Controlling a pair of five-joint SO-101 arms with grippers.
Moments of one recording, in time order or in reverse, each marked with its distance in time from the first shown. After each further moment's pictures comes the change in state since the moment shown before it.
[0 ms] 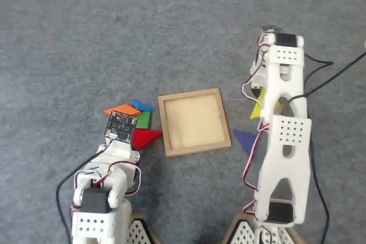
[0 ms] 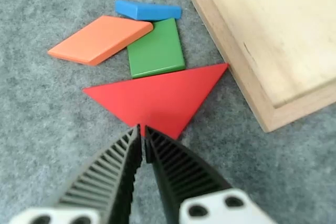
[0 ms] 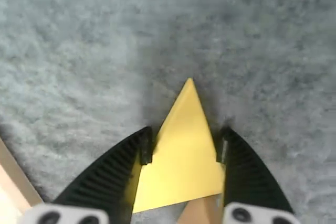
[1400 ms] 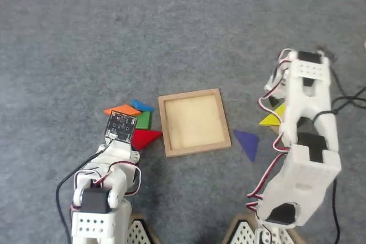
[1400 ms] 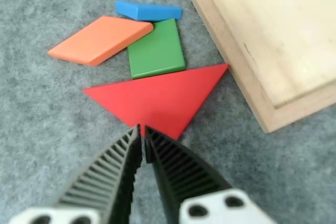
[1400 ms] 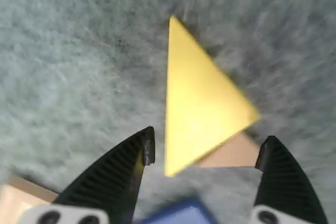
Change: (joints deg) left arm 0.0 0.0 0.0 0.0 0.0; right arm 2.2 -43.0 61.3 -26.8 -44.9
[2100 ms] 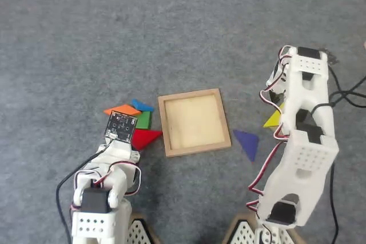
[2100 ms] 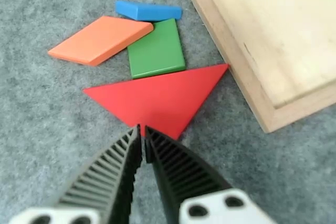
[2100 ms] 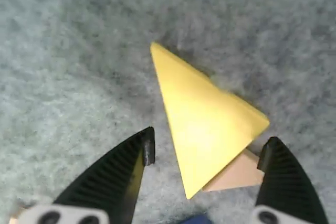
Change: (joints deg) left arm 0.0 0.0 0.0 0.0 0.0; right arm 2.5 12.6 -14.1 6.5 0.6
